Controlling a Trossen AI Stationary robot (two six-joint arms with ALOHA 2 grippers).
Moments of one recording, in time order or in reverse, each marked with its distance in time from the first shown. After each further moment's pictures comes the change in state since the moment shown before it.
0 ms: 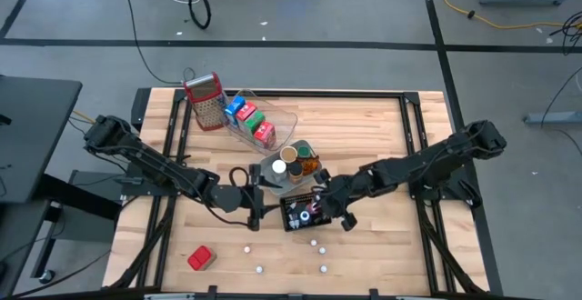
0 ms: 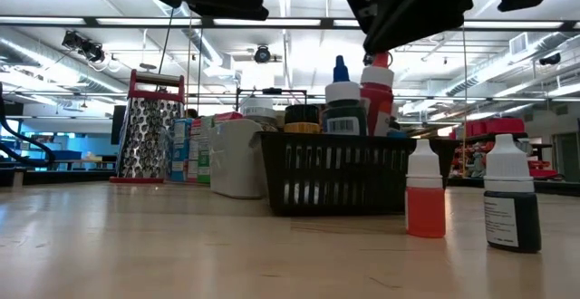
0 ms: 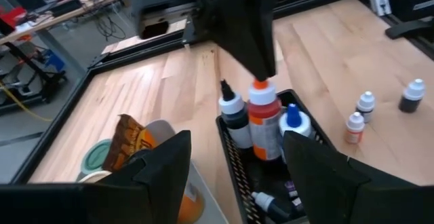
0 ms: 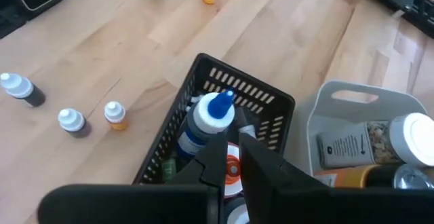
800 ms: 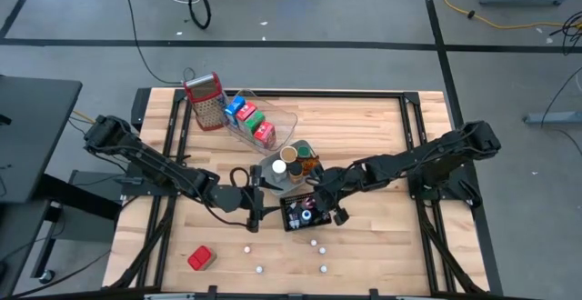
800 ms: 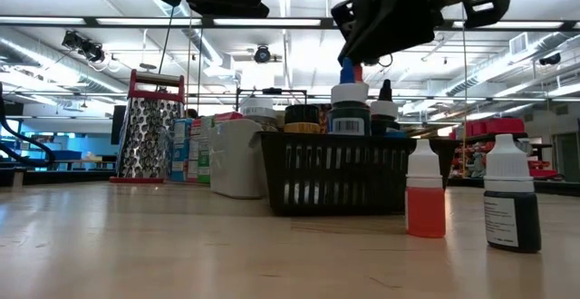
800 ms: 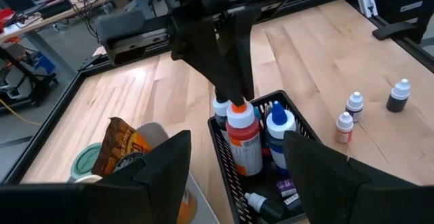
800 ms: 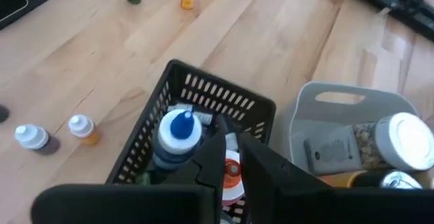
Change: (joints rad) left arm 0.000 0.000 0.001 0.001 0.032 0.002; right arm -0.063 0.046 0.000 0.086 -0.042 -0.004
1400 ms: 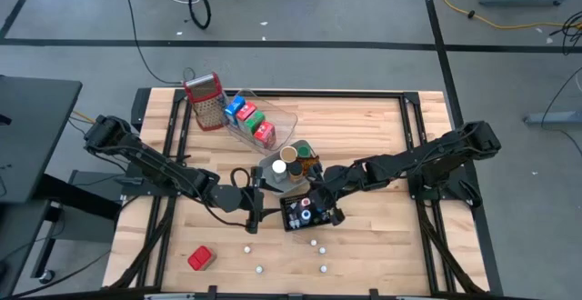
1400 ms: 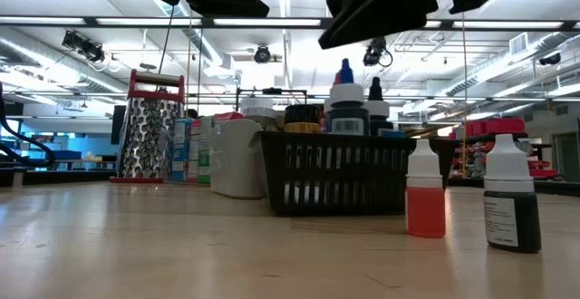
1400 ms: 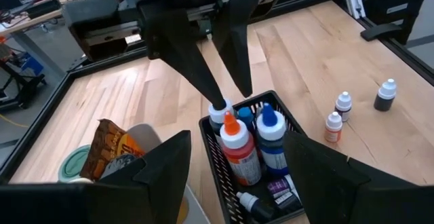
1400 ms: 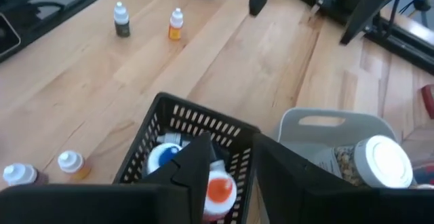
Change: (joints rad) left arm 0.000 0.000 0.000 -0.001 0.033 -0.004; right arm -0.001 -0.001 0.000 0.090 0.009 0.030
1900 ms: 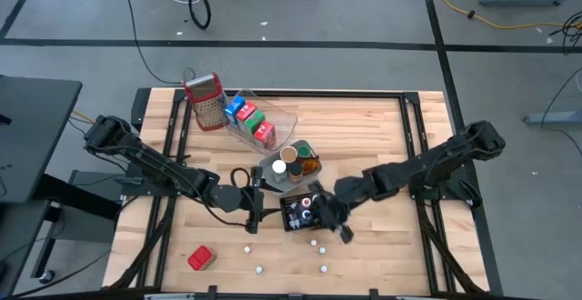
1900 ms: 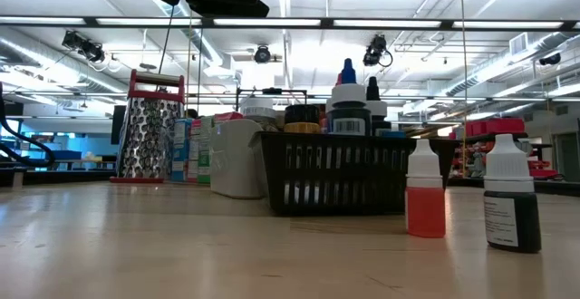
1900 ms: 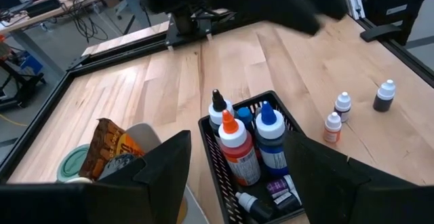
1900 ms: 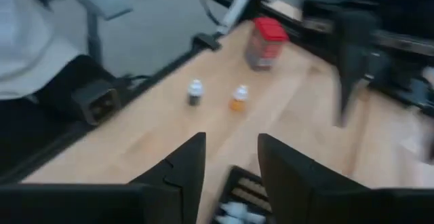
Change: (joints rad) left arm 0.000 0.000 0.000 0.000 0.000 -0.007; right arm 0.116 -0.034 0.000 0.120 -0.111 0.052
